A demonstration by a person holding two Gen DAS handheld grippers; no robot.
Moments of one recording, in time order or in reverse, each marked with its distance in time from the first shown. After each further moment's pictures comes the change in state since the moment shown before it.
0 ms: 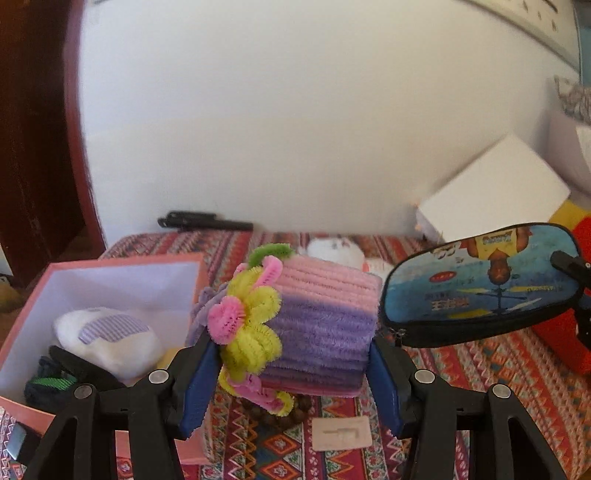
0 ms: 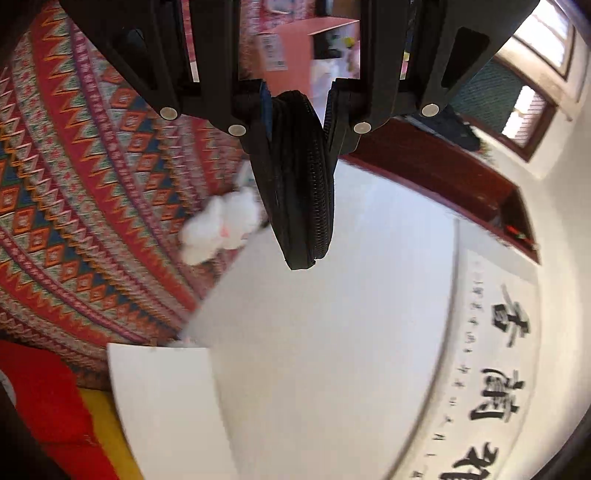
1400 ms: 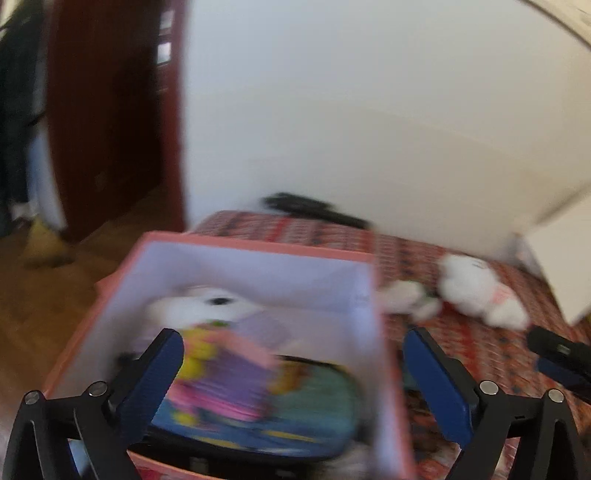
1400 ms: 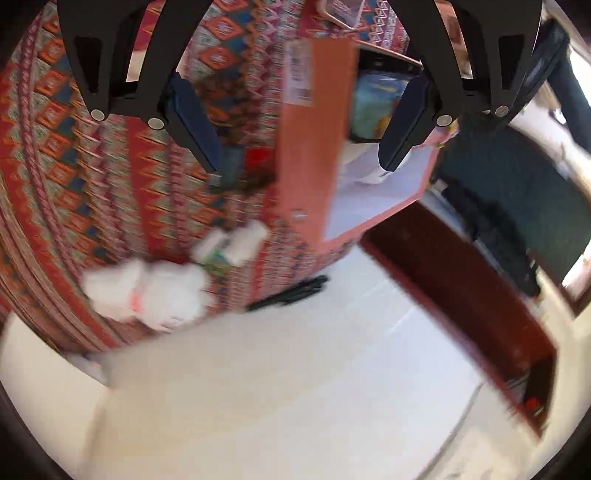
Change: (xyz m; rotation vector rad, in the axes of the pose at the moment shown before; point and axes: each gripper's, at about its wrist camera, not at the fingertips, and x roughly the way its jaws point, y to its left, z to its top) left arm 0.066 0.158 -0.011 -0.113 0.055 0.124; right arm 0.242 0.055 -0.151 -0.360 0.308 -0.276
